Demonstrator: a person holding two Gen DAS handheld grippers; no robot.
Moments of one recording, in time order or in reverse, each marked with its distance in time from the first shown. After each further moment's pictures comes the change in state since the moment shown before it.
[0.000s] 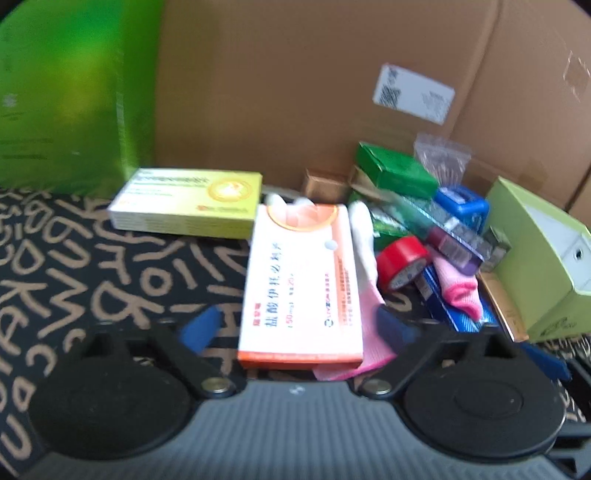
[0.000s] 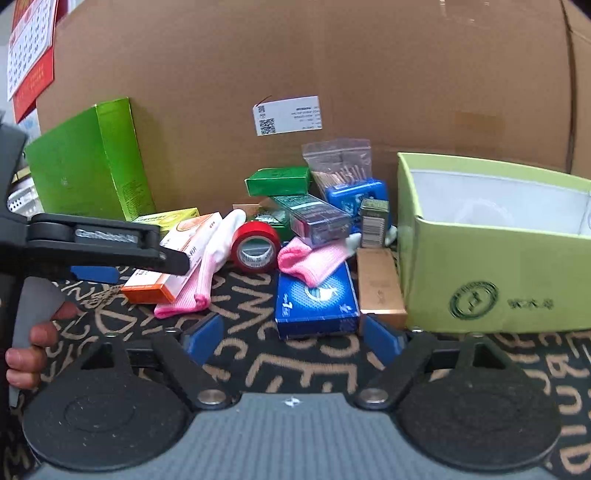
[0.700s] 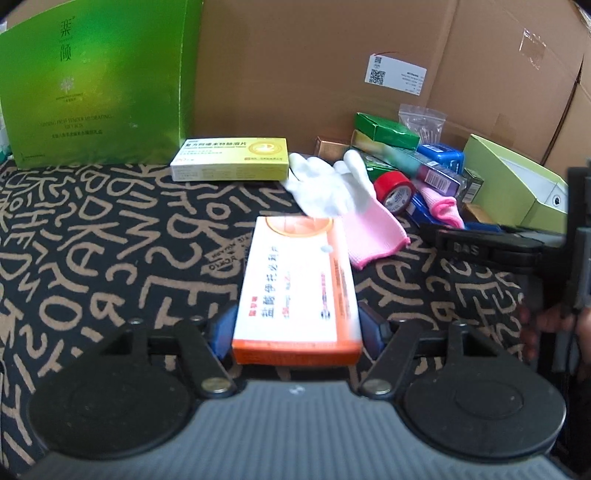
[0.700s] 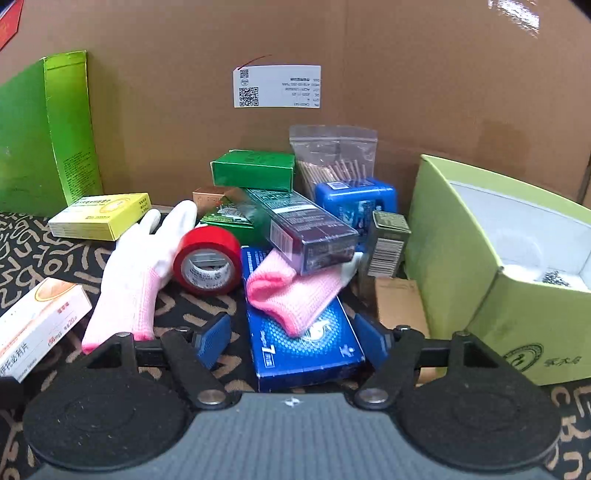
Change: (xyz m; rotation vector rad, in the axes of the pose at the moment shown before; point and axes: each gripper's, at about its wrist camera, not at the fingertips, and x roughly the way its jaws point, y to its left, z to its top) left arm -0.072 0.030 -0.056 0.070 -0.009 0.016; right arm 0.068 0.008 0.021 -0.062 0.070 -0.153
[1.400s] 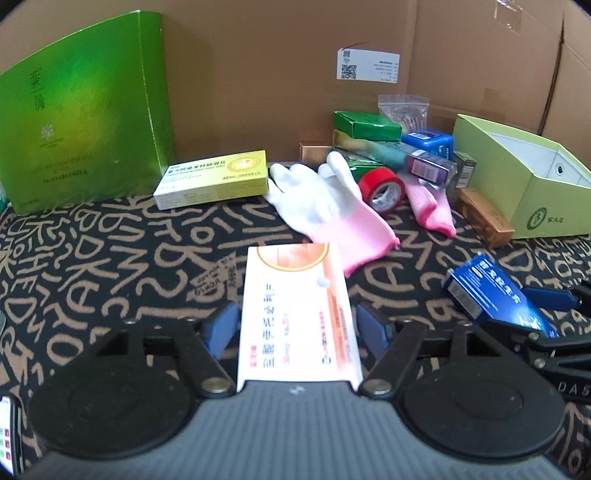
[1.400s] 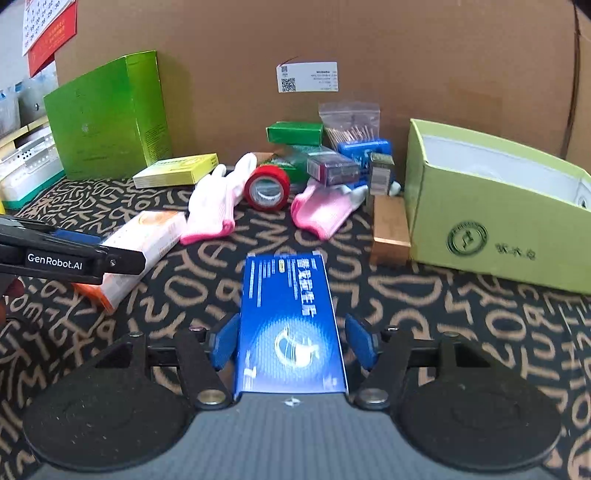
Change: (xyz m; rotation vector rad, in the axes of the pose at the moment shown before) left arm 0.006 -0.026 0.008 0.129 0.002 0.058; right arm -0.099 -0.002 -0.054 -0.005 0.064 0.146
